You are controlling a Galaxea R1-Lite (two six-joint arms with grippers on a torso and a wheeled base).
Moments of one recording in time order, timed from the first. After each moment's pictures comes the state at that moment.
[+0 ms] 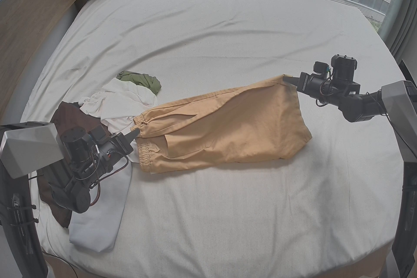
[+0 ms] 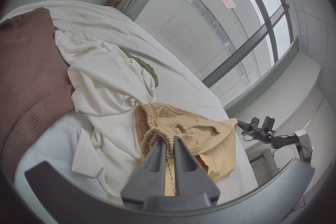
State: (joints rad) left arm -0.12 2.26 -0.67 -1.55 -0.33 -0.61; right arm 0.10 2.31 -1.67 -0.52 0.54 0.35
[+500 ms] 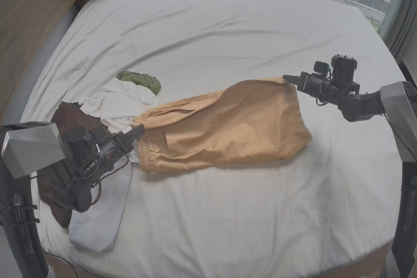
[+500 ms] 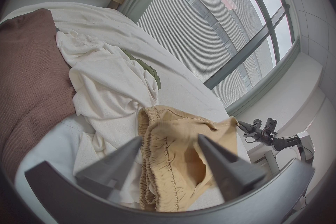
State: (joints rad) left arm -0.12 2.27 -0.68 -1.55 -0.30 -0.61; right arm 0.10 2.33 -1.70 -0.52 0.54 0.35
